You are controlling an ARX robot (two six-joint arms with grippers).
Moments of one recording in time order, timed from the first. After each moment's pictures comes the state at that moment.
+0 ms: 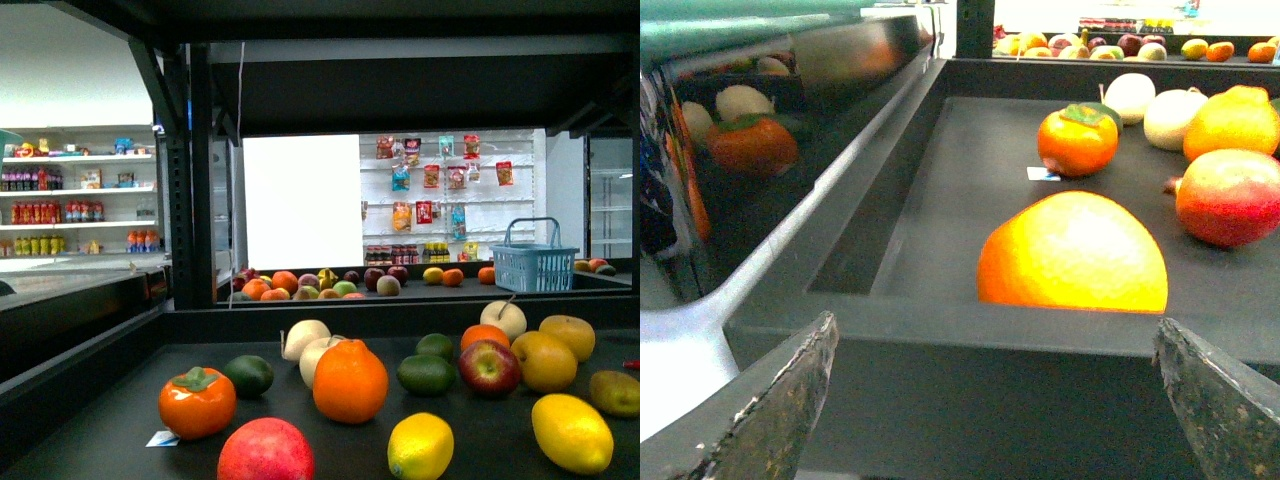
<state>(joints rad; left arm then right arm) 0.00 0.00 0.01 0.00 0.00 0.00 0.00 0.00 0.02 0.00 0.00 0.00</state>
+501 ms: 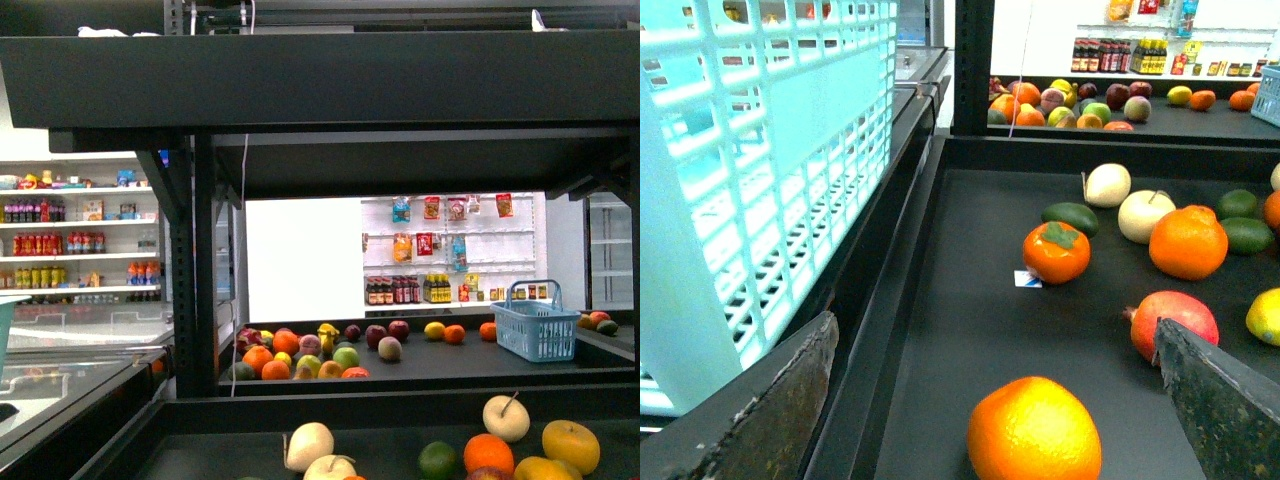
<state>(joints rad) 0.00 0.00 0.01 0.00 0.00 0.00 0.00 0.00 0.02 0.00 0.00 0.00</state>
